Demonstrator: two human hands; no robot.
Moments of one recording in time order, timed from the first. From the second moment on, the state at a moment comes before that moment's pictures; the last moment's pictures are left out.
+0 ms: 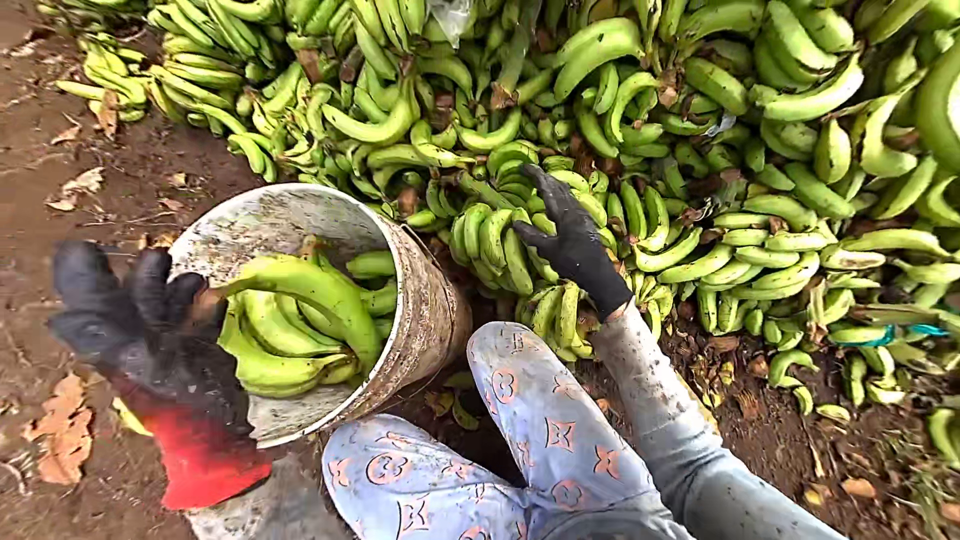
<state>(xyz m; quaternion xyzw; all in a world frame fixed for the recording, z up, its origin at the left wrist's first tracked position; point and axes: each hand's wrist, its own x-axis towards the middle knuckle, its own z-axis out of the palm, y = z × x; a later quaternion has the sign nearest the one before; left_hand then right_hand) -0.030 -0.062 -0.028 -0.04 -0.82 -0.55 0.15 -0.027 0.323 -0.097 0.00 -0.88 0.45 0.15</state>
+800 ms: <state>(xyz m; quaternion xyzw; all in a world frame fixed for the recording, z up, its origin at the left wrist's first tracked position) -0.007 -0.116 -0.063 -0.01 -0.67 -0.68 0.30 0.021 0.242 0.010 0.28 -0.77 0.44 0.36</state>
